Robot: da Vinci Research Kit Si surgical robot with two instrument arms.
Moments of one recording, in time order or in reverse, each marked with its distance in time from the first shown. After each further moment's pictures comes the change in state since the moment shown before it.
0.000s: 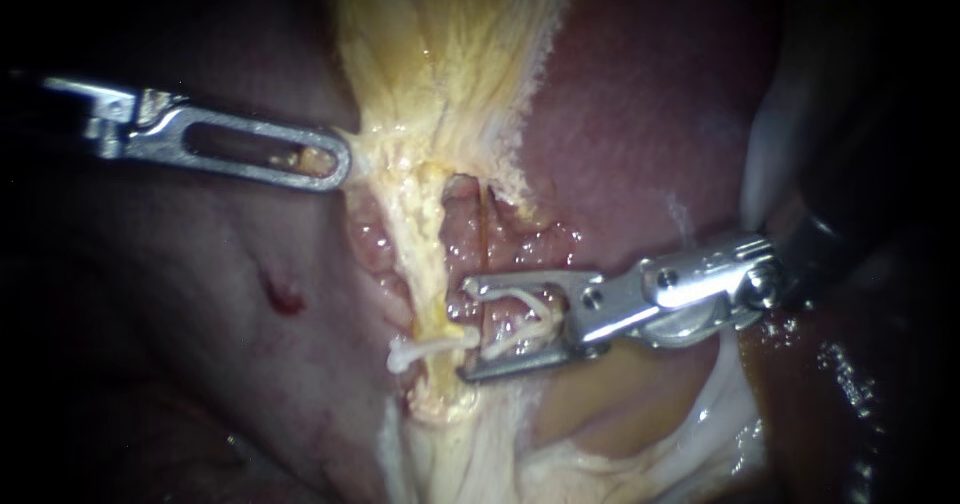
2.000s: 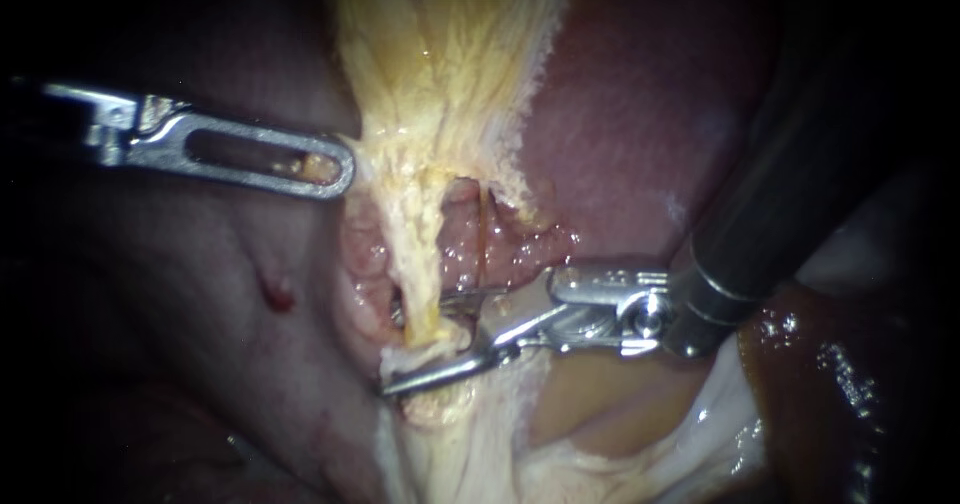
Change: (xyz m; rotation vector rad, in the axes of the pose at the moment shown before) right arm -0.002 0.002 0.008 0.197 0.142 0.168; left arm 0.000 -0.001 0.000 0.003 0.003 -0.001
